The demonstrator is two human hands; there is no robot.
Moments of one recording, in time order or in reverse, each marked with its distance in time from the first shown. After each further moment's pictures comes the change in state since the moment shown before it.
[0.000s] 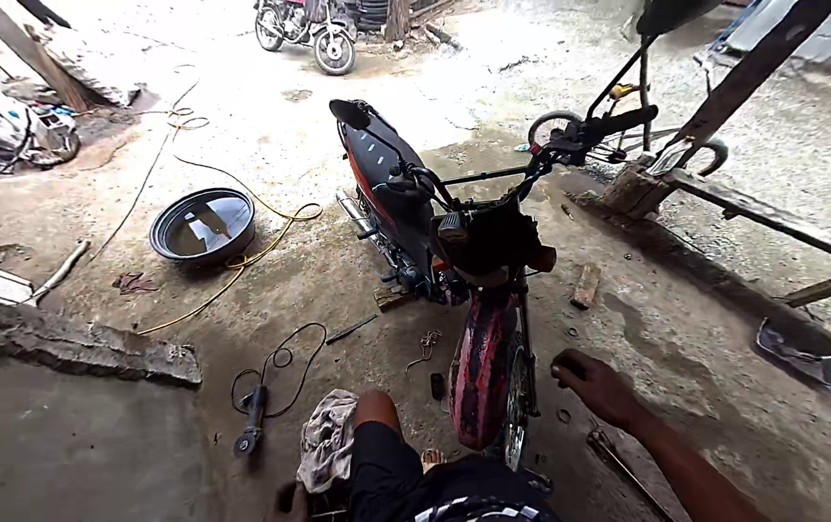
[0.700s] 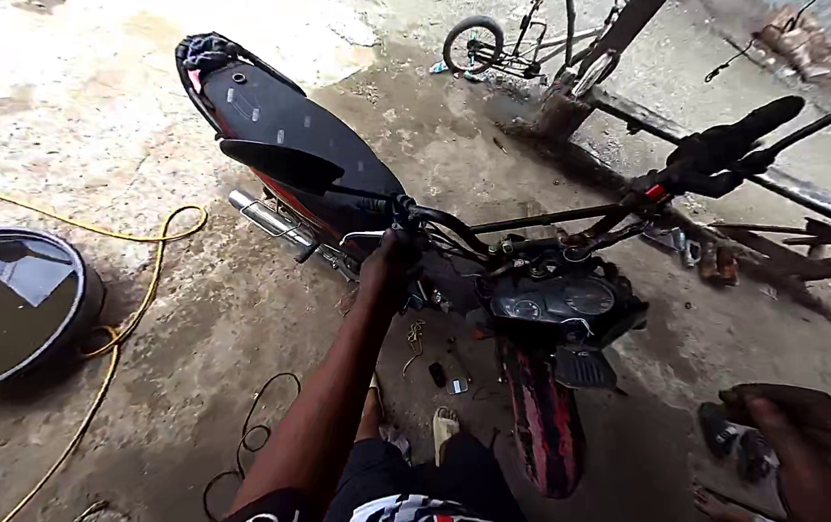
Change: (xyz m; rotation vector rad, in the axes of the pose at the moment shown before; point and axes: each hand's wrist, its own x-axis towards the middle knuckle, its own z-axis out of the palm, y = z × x) left_hand 0.305 0.585 0.268 -0.609 -1.119 -0.145; right_hand 0.106 -0.249 0.017 0.085 0.812 0.046
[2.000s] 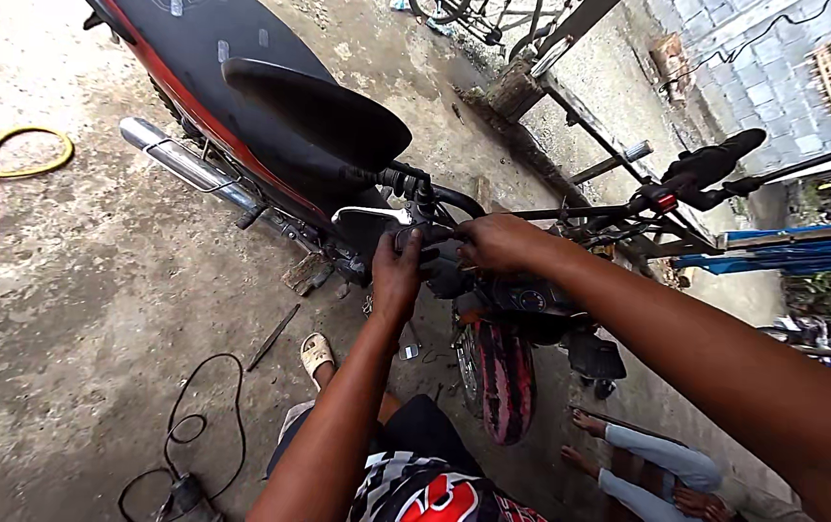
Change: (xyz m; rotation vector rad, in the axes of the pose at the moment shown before) left_hand -0.009 -0.009 -0.025 0.124 -0.119 0.081; right_hand 0.213 -0.073 0.305 -1.166 -1.088 -0.056
